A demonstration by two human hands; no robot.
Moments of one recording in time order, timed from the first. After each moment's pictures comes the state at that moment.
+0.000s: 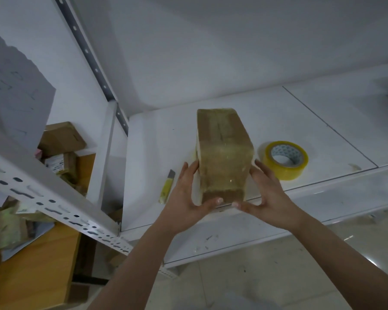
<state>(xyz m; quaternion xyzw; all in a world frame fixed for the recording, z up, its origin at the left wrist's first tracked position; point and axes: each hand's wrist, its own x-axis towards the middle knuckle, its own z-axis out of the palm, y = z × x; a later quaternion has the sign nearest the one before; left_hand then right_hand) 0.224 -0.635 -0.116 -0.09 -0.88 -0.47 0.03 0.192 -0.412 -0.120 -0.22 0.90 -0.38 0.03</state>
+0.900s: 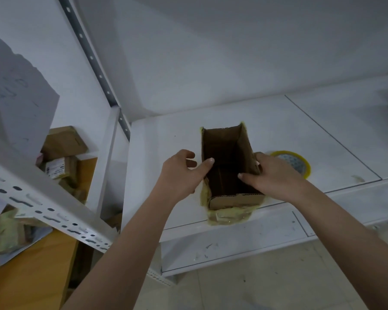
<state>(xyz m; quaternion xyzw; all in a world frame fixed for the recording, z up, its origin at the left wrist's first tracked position) 0.180 -0.634 -0.050 0.11 -0.88 -0.46 0.00 0.148 -0.422 -0.053 -0.09 0.95 -0.27 0.12</state>
